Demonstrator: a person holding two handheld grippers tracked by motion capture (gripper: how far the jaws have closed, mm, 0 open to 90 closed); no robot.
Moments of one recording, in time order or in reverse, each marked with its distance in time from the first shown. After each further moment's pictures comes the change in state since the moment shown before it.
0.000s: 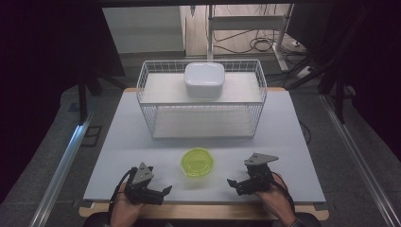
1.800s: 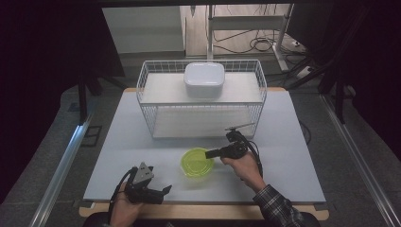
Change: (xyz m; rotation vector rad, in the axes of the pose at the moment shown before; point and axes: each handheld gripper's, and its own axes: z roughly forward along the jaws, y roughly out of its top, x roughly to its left) left arm 0.001 -0.001 0.002 0.006 0.007 0.011; right arm -0.030 0.082 0.074 0.126 0.420 0.454
